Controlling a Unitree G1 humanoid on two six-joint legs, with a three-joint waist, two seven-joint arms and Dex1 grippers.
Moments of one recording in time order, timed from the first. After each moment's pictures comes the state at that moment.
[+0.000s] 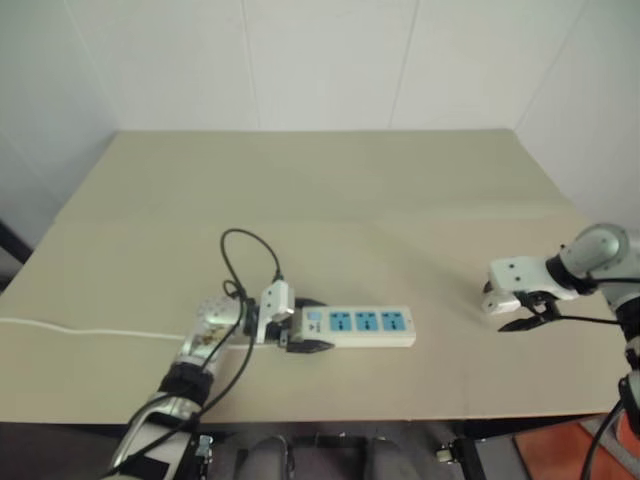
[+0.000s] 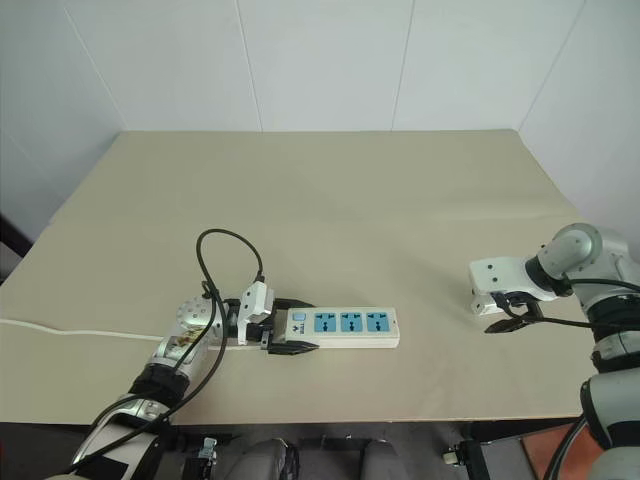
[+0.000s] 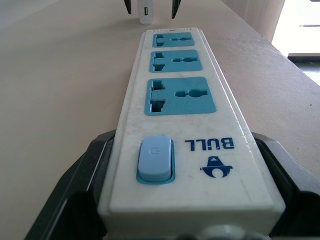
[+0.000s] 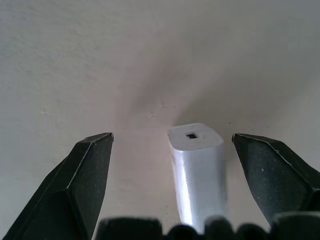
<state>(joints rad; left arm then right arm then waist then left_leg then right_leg) -0.50 0.32 -0.18 0.50 -0.16 -0.20 -1.37 -0.87 -0.99 0.38 0.87 -0.26 -0.43 1.50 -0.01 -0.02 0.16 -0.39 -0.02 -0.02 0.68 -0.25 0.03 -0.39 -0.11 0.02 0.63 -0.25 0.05</state>
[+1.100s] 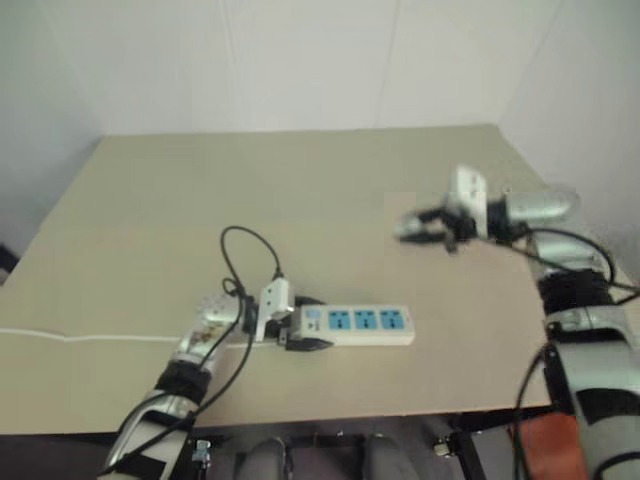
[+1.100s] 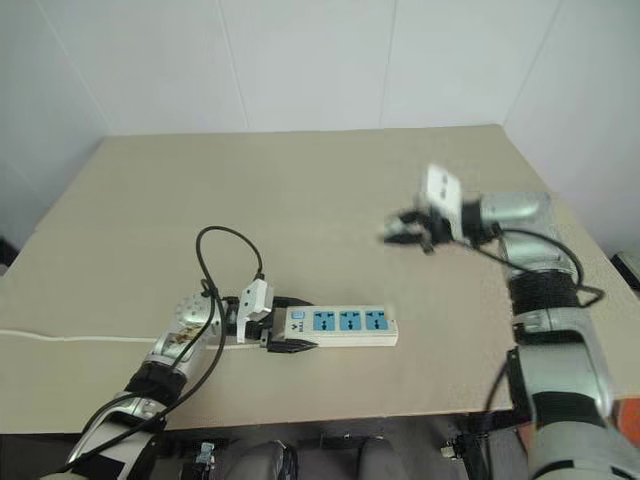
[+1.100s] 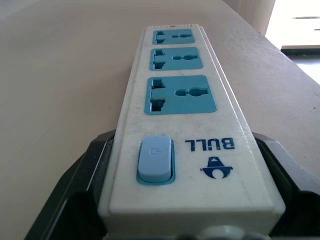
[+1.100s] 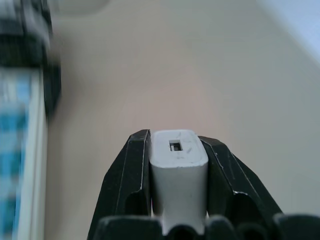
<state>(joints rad) -0.52 0.33 -0.20 0.49 -0.17 -0.18 -1.35 -0.91 -0.60 -0.03 0.31 0.26 0.21 1.27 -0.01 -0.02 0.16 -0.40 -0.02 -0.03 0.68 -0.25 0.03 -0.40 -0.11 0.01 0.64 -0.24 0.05</state>
